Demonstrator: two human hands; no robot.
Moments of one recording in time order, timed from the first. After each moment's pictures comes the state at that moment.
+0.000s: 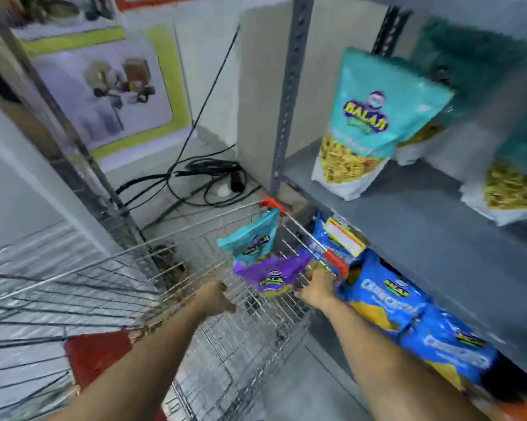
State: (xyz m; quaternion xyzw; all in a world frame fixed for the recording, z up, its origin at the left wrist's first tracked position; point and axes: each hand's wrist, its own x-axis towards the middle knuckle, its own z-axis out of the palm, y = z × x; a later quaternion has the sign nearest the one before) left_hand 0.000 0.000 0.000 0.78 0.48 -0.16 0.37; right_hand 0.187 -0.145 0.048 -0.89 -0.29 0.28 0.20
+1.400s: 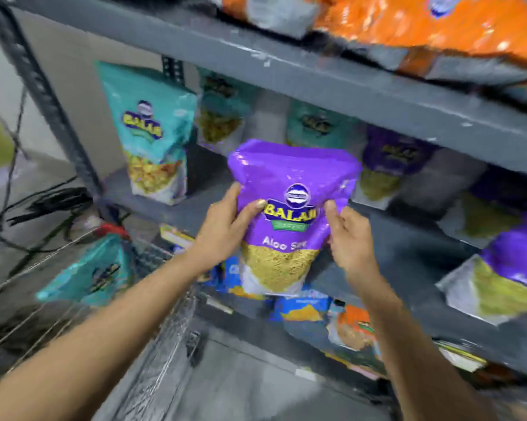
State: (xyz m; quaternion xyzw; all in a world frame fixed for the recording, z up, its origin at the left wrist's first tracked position) left_hand 0.241 -0.199 0.225 0.82 0.06 0.21 0.53; right_hand 0.329 -0.398 0.223 -0.79 -0.16 -0.02 0.59
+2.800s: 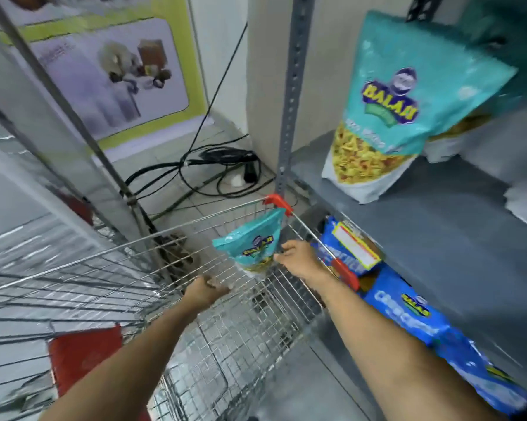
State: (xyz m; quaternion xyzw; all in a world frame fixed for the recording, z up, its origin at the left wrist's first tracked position) left_hand 0.013 0.015 -0.025 0.60 0.59 -0.02 0.54; right_hand 0.232 -0.069 0.018 -0.82 -0.28 0.38 0.33
